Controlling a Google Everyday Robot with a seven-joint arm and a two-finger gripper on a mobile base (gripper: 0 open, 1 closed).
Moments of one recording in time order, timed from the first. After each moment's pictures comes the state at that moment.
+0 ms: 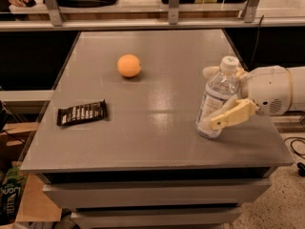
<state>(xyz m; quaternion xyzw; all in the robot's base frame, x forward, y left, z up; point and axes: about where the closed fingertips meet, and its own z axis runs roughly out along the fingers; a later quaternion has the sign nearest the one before) 0.457 -0.117 0.923 -0.51 0.62 0.37 0.48</state>
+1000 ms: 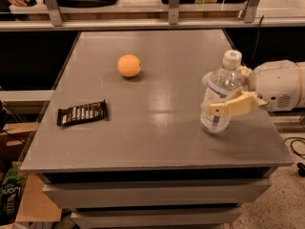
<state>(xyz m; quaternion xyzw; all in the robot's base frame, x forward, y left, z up) 0.462 -0.127 0.933 -0.51 0.62 0.36 0.48</state>
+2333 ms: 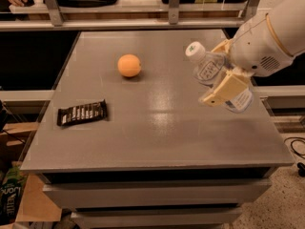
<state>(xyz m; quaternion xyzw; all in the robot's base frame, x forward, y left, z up) 0.472 -0.119 0.955 -0.64 0.69 0.11 0.31</state>
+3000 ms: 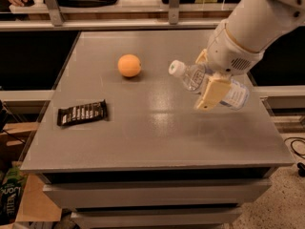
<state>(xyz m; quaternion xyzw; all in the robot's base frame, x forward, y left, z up) 0.489 -0.111 0.920 -0.70 0.69 0.04 0.20</state>
